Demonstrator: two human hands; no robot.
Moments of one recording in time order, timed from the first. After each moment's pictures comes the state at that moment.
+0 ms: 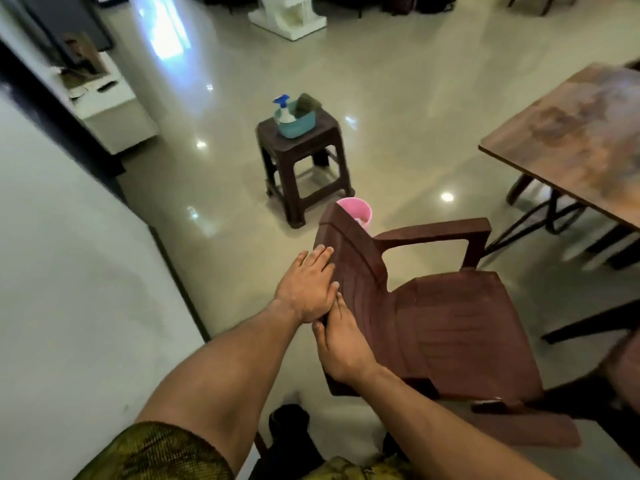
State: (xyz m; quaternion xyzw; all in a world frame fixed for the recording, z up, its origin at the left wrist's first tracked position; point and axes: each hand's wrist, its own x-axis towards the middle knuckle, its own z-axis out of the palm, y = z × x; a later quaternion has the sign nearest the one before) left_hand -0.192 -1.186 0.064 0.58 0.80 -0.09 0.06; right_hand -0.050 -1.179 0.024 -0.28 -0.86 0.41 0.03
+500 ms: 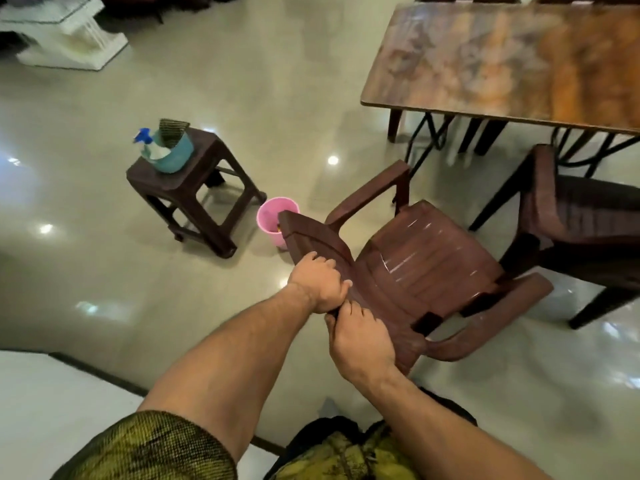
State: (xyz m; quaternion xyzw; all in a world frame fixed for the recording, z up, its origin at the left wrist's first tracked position) left_hand -0.236 -1.133 0.063 0.80 0.55 -0.24 0.08; right_hand -0.123 -1.236 0.032 -0.63 -0.76 0.15 0.04
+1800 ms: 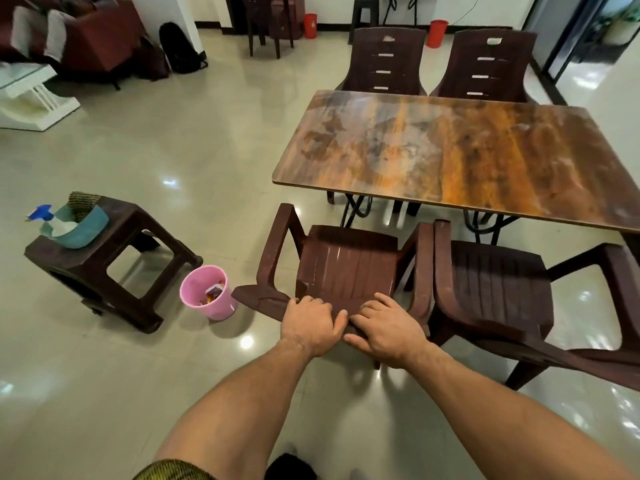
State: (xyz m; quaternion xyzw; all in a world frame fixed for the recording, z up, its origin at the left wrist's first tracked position) left_hand -0.004 -0.997 0.046 0.76 0.64 -0.07 0.08; right_hand 0.185 -0.998 0.048 -0.43 -0.90 0.08 -0.05
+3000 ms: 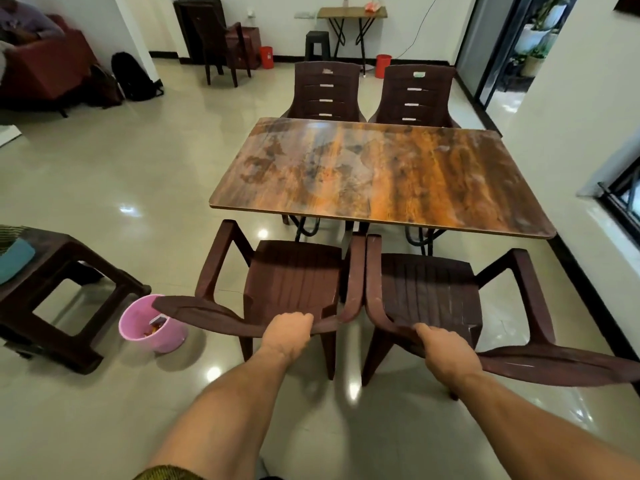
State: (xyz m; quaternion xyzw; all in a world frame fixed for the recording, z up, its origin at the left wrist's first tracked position) left_hand 0.126 -0.975 0.052 0.80 0.58 -0.13 0.11; right_hand 0.430 -1.033 0.057 -0.71 -0.69 0.13 -0.07
